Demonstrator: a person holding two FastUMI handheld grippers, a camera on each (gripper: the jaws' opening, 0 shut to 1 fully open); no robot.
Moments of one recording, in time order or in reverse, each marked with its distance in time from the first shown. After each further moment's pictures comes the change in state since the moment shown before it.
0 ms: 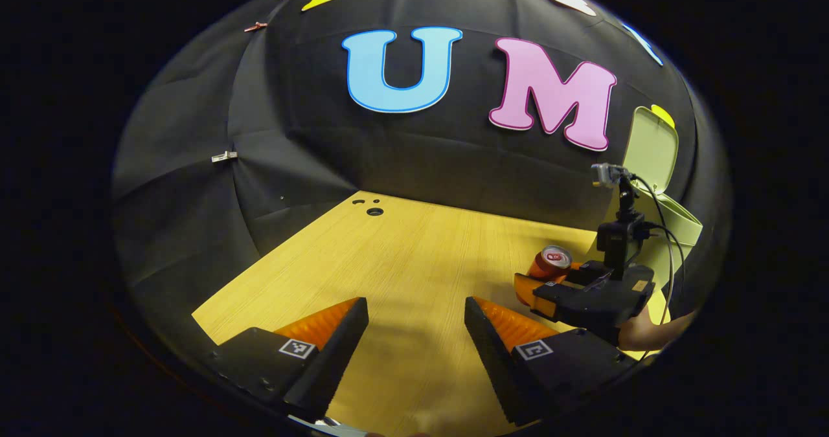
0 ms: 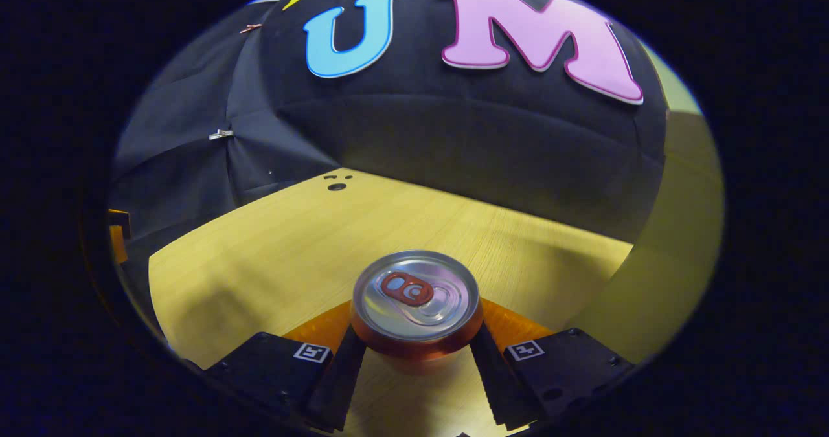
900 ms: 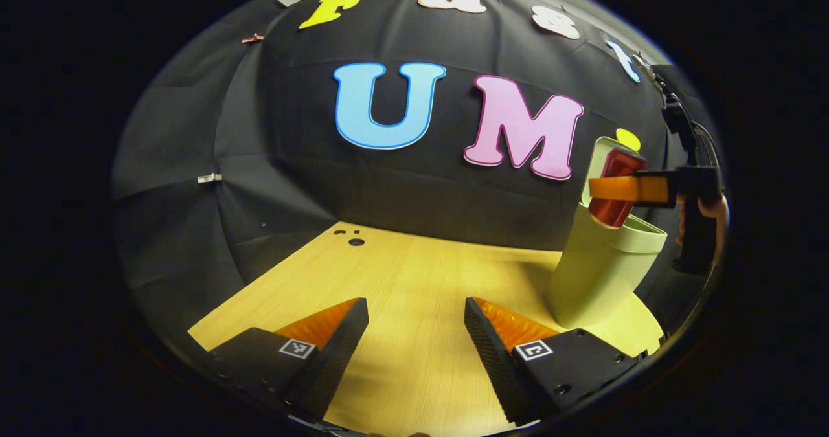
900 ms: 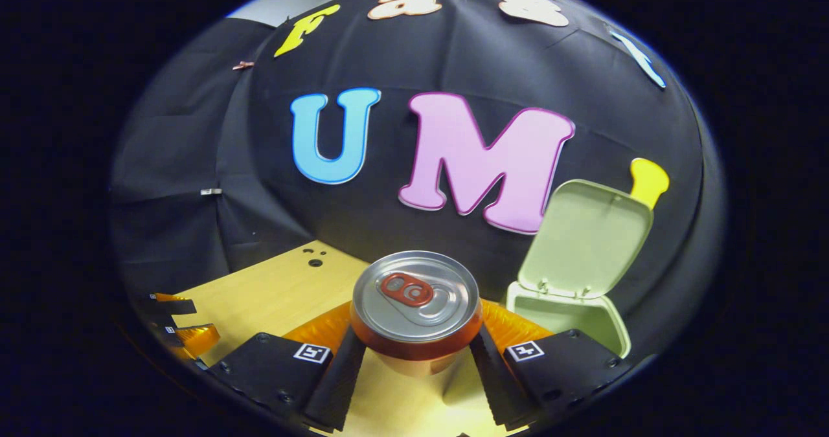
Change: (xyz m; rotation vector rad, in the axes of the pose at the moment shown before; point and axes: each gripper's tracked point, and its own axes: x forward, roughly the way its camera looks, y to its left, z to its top) left arm -0.040 0.008 0.032 0.018 -0.151 -0.148; right arm -0.198 -0.053 0.194 -0.021 -0.215 -0.213
